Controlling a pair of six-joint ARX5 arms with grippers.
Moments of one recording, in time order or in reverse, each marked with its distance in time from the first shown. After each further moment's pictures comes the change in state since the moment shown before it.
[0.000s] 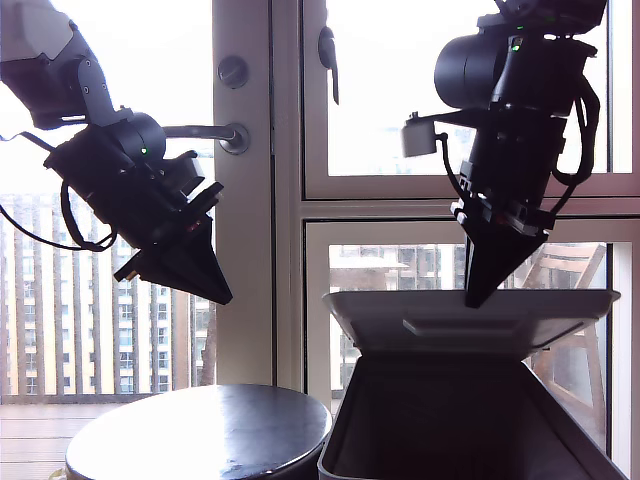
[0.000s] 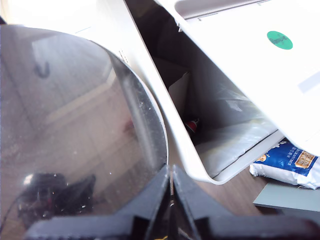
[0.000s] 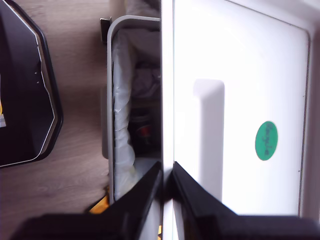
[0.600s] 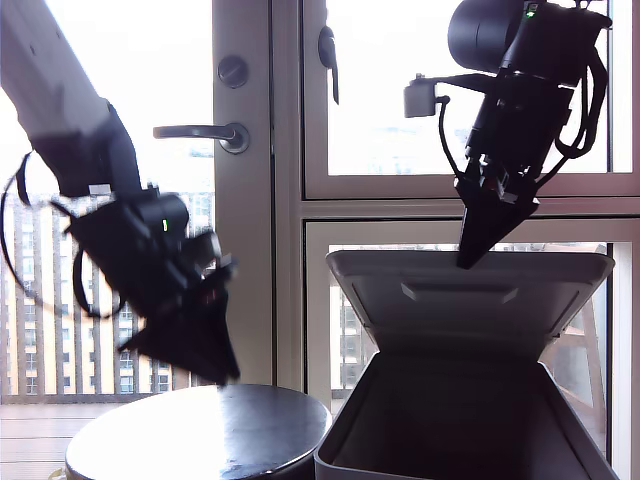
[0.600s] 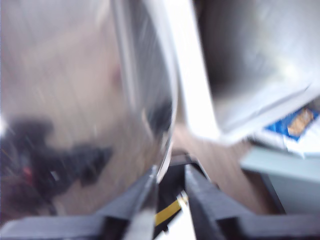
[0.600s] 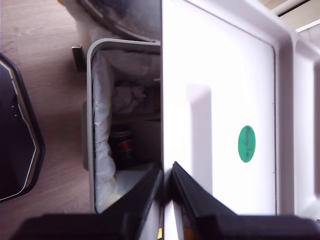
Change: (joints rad) left arm -0.028 0.125 0.000 -0.029 -0.013 -0.020; right arm 0.000 -0.085 -0.011 0.064 -0.021 0.102
